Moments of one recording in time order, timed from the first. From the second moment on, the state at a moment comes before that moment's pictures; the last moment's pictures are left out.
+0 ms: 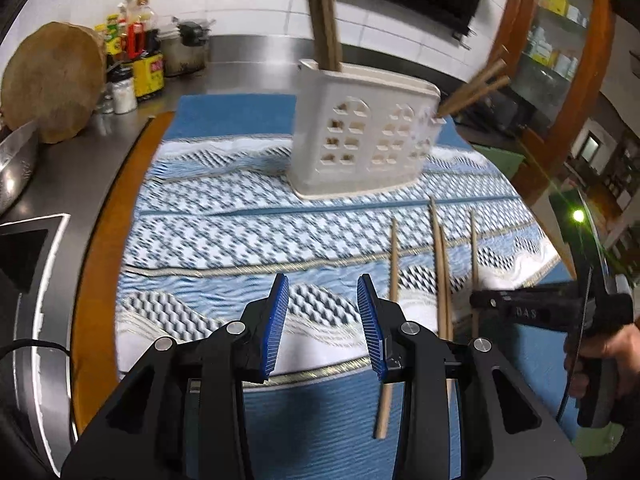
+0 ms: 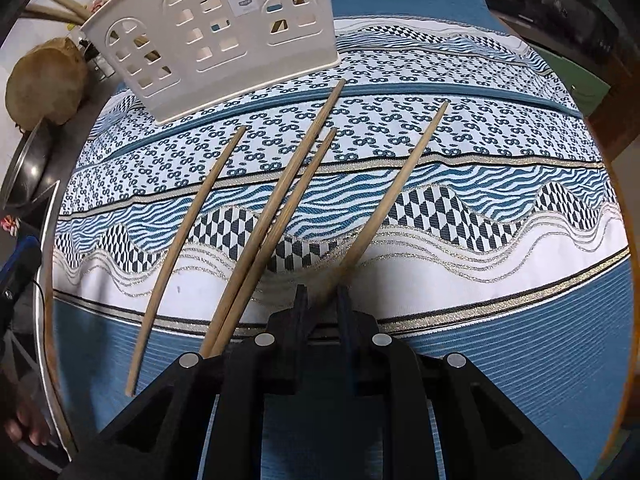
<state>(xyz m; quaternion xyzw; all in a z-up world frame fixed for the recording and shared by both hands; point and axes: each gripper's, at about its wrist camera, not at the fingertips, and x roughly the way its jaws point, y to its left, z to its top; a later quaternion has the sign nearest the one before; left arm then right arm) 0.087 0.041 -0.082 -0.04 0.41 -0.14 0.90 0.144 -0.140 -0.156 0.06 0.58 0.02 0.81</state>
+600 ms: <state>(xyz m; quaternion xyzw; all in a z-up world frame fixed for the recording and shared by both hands) 0.063 -0.008 -0.133 -0.01 0.48 -0.21 0.85 0.088 -0.170 -0.155 0.07 0.54 0.05 0.84</state>
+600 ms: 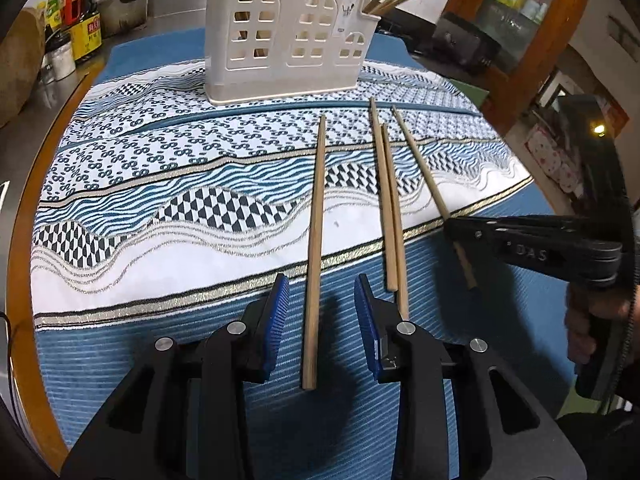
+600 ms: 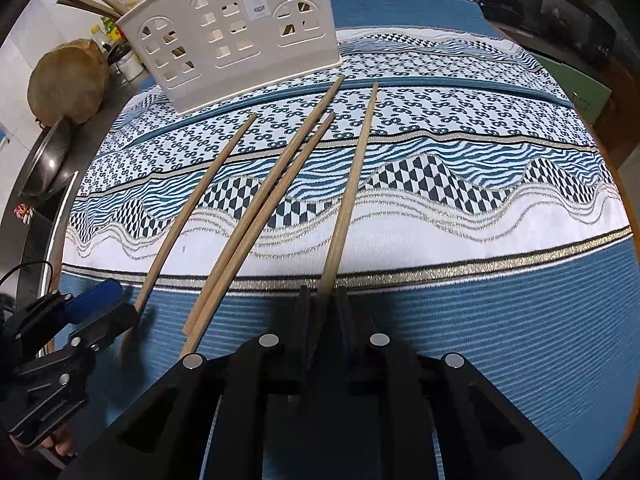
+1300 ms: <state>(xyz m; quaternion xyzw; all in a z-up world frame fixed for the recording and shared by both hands) 0.064 -0.012 -0.132 0.00 0.46 -0.19 0.87 0.043 -0.198 -0.101 0.01 0.43 0.07 0.90</state>
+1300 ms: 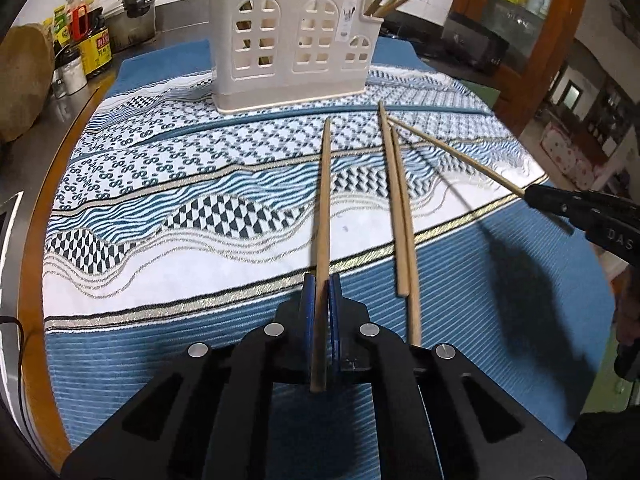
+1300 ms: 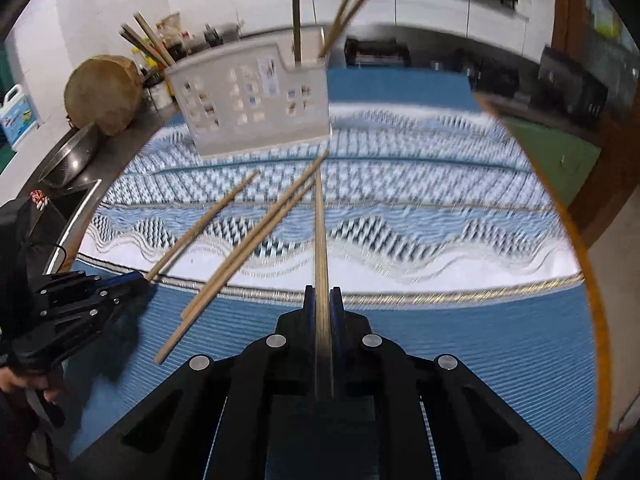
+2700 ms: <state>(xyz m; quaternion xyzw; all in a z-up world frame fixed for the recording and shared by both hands) 0.137 -0.001 0.099 -0.02 0.22 -0.22 0.95 0.183 -0.190 0.125 -0.02 0.23 0.20 0.95</state>
